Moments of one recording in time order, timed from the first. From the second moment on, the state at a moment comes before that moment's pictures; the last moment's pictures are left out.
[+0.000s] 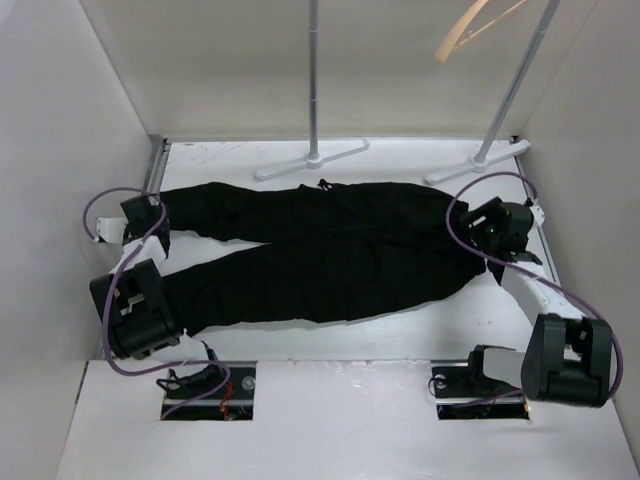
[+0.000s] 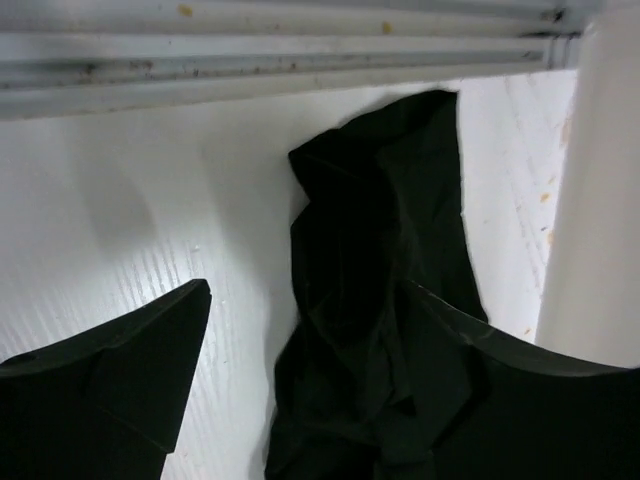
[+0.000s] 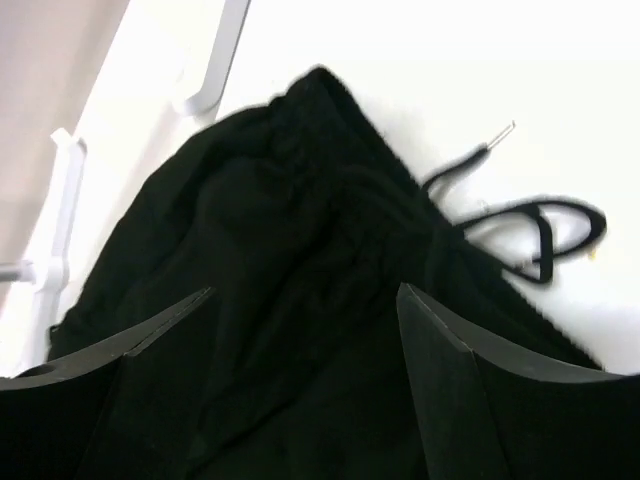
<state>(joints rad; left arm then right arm) 0.39 1.55 0.83 -0.02 -0.21 -1.17 -0.14 1.18 0.58 0.06 0.07 0.82</state>
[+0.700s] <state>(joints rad) -0.26 1.12 0.53 0.06 -0.39 -1.02 -0.13 1.82 1.08 -0.03 0.12 0.68</state>
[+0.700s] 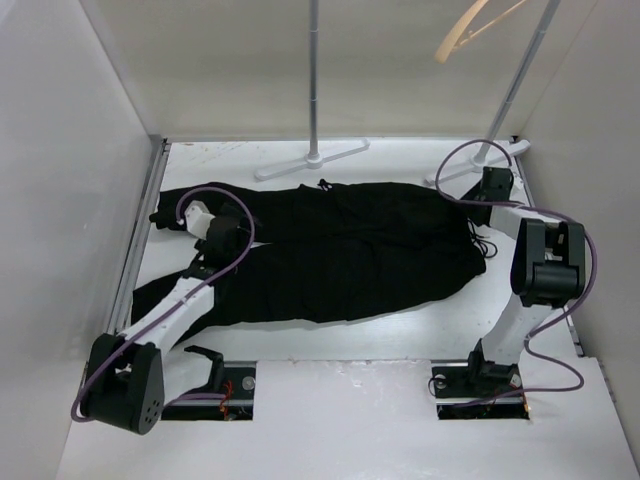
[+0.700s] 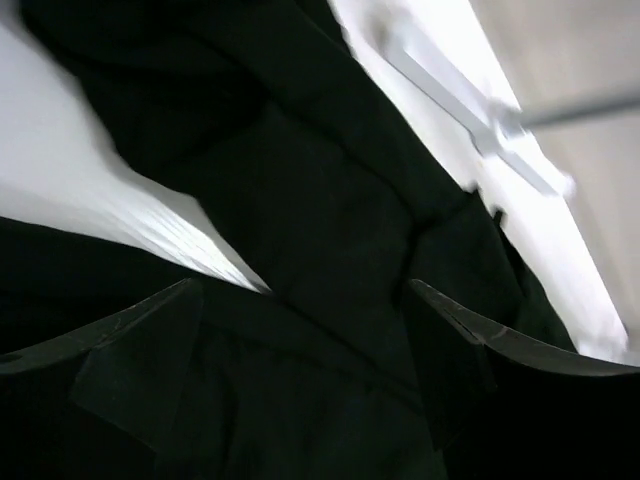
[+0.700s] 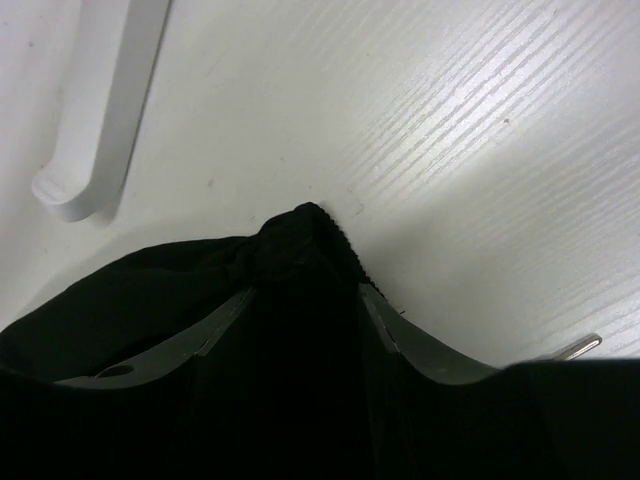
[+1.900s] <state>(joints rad) -0.09 0.85 0.30 -0.27 -0.33 -0.94 -0.30 1.68 1.02 0.01 0.24 0.79</state>
